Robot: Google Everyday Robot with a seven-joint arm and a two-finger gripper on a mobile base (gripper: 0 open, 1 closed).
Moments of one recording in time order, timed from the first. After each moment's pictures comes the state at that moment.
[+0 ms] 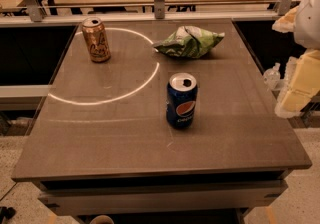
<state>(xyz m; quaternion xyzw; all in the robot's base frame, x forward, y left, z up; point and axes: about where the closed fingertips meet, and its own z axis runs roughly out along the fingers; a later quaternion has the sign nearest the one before) 0.438 -0.216 0.978 -0.60 0.78 -0.04 0.16</state>
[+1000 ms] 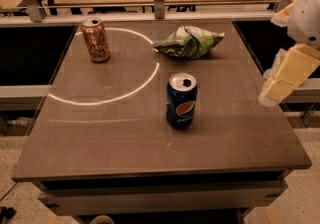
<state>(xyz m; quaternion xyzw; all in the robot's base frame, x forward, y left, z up) 0.459 -0.209 0.979 -0.56 0.80 -0.03 0.21</state>
